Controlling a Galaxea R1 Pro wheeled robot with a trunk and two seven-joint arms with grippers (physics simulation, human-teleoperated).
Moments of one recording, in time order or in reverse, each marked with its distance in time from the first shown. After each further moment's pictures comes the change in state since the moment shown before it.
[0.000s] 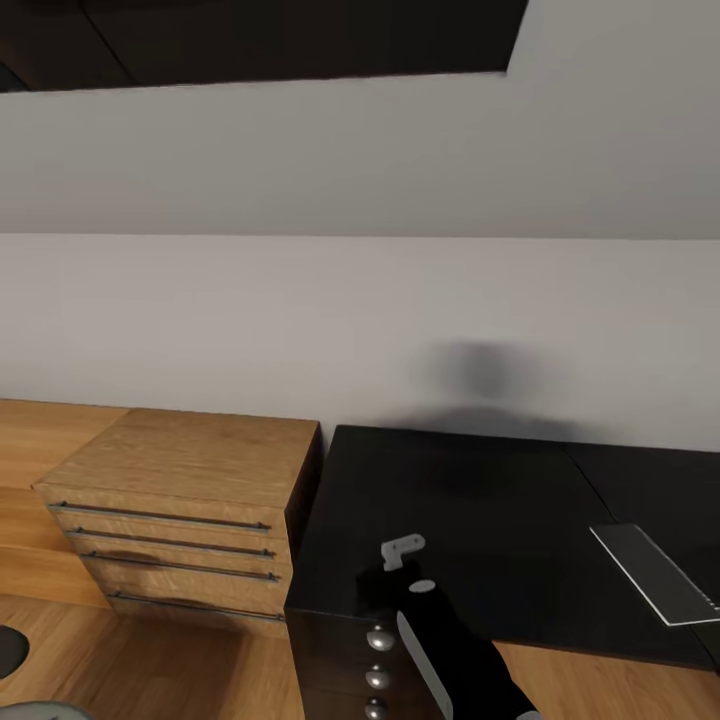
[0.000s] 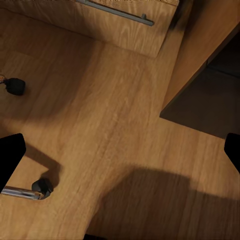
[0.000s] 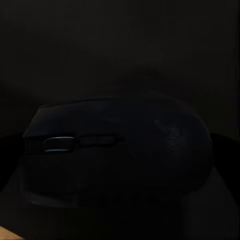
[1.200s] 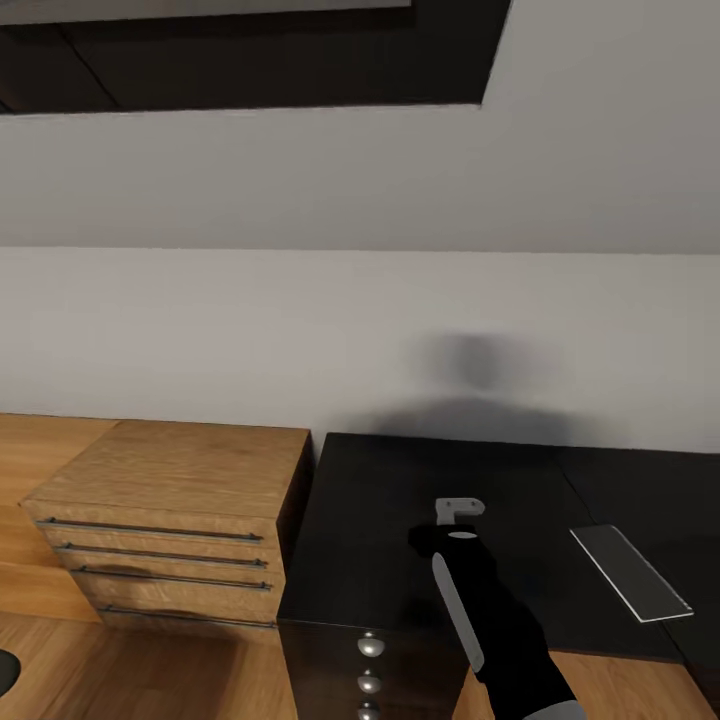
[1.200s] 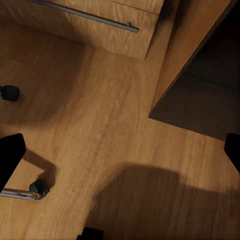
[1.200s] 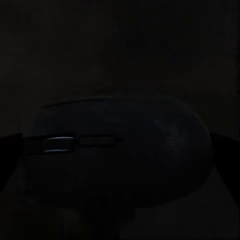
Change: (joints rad) left arm 0.000 -0.007 -0.005 0.000 0.000 0.003 0.000; right arm 0.001 -0.006 -0.205 -0.317 0.000 0.284 -0.236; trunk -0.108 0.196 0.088
